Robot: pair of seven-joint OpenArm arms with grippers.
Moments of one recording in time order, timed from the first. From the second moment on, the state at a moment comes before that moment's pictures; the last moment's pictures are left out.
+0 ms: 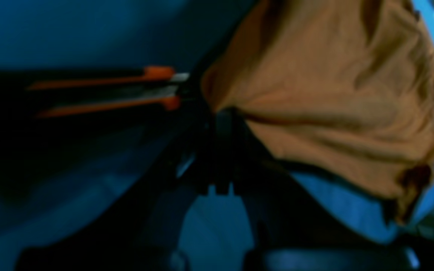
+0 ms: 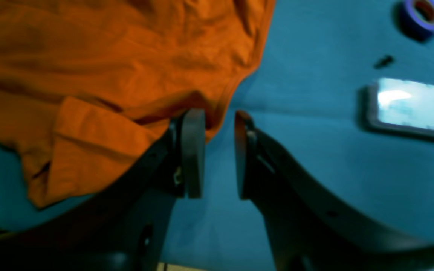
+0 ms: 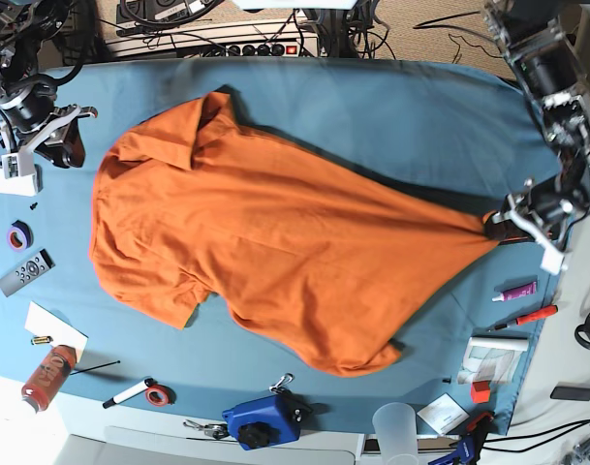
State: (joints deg) left arm -5.3 -17.0 -30.4 80.3 -51.6 -26.1 73.2; right arm -20.0 16.7 49.7 113.8 47.9 38.1 -69.1
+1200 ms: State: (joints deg) left arm 11.1 -28.4 -36.2 93.0 -58.5 -31.9 74.9; right arm -25.8 4.3 53.5 108.3 63.1 39.9 -78.4
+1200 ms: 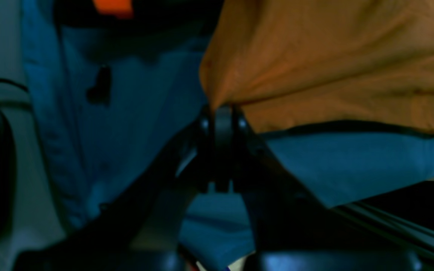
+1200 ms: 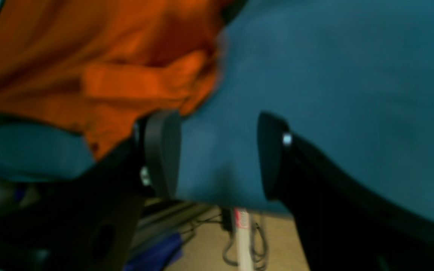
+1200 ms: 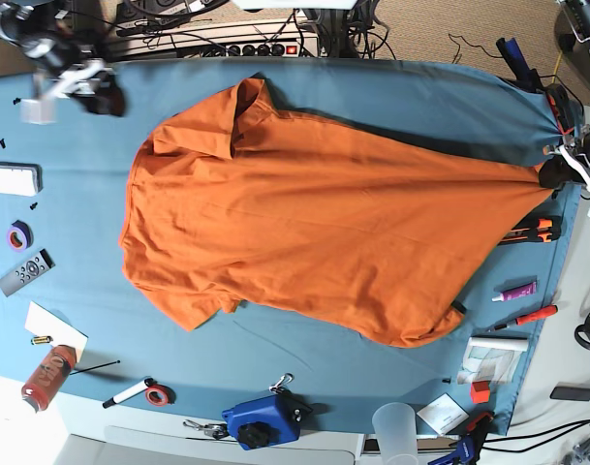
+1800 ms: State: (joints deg) left arm 11.2 -28.3 -36.2 93.1 -58.6 -31.9 74.7; right arm -11.6 4.5 44.3 97.6 52.3 39.6 -73.3
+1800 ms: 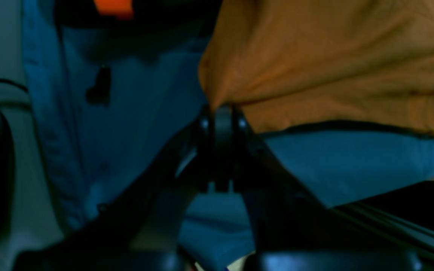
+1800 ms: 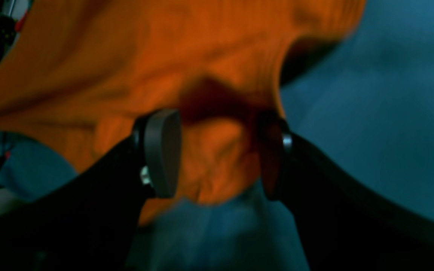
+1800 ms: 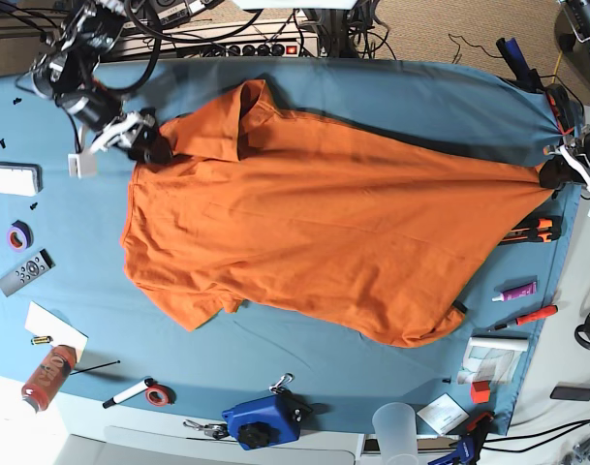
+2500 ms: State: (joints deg) left arm 11.3 -28.3 -36.2 93.1 -58.6 -31.9 74.8; right arm -1.9 5.9 33.7 97.5 22.5 33.1 -57.5
